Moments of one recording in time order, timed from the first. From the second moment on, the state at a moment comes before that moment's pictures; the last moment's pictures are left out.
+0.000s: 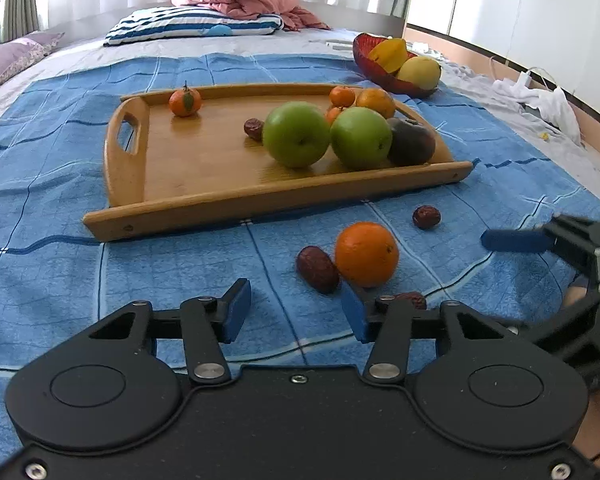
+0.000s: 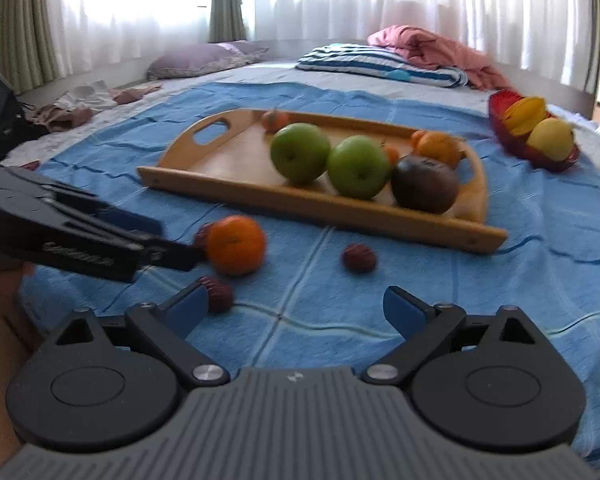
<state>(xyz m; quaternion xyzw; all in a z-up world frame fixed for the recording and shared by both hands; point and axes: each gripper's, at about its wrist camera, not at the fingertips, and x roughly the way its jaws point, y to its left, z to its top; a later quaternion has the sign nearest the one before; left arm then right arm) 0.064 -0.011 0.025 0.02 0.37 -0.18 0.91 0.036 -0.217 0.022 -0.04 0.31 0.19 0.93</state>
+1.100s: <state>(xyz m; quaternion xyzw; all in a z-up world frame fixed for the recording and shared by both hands) 0.070 -0.018 0.032 0.04 0.34 -0.15 0.93 0.033 -0.207 0.018 0.03 0.29 0.23 0.93</state>
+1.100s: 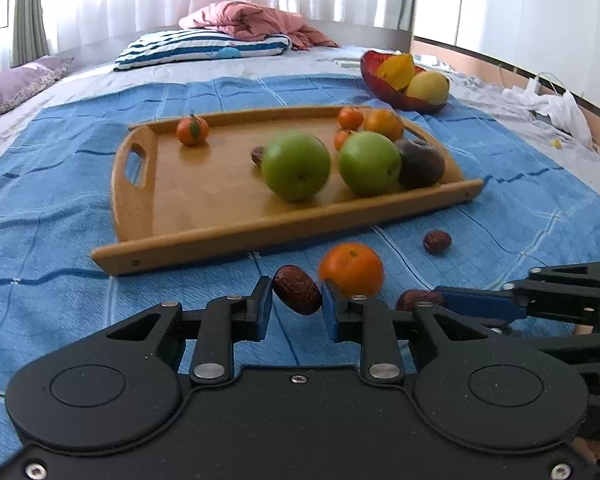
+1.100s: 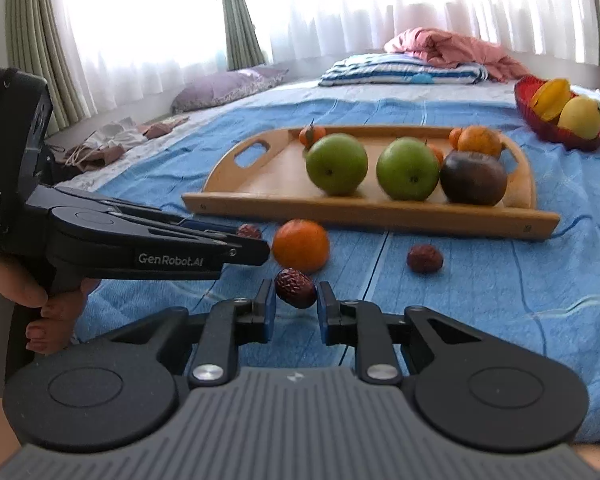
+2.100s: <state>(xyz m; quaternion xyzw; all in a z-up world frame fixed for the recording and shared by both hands) 0.197 0.043 0.066 -0.06 0.36 -0.11 0.93 0.177 -0.232 0.082 0.15 0.30 0.18 0.92</state>
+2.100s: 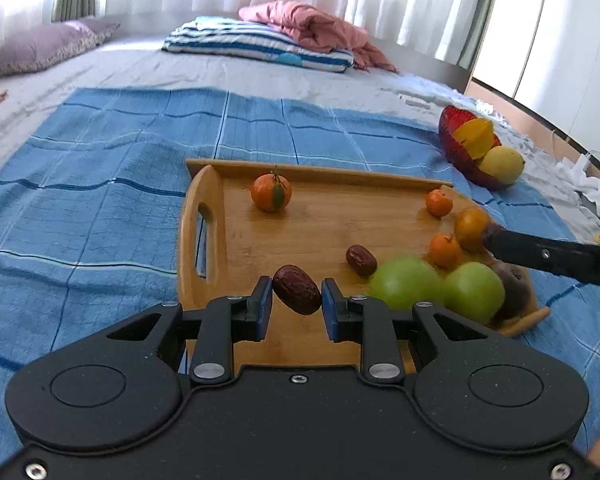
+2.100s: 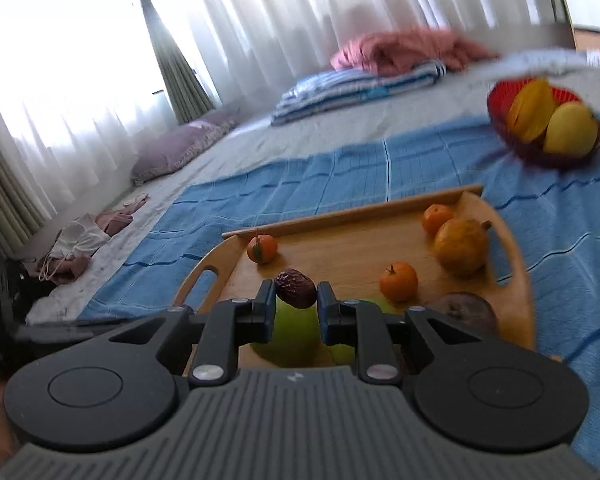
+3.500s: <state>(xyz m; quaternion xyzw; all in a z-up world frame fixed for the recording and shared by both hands) 0.208 0.034 0.053 -0.04 0.37 -0.11 0.92 0.220 -0.213 0.066 0.08 0.35 0.13 0.92</state>
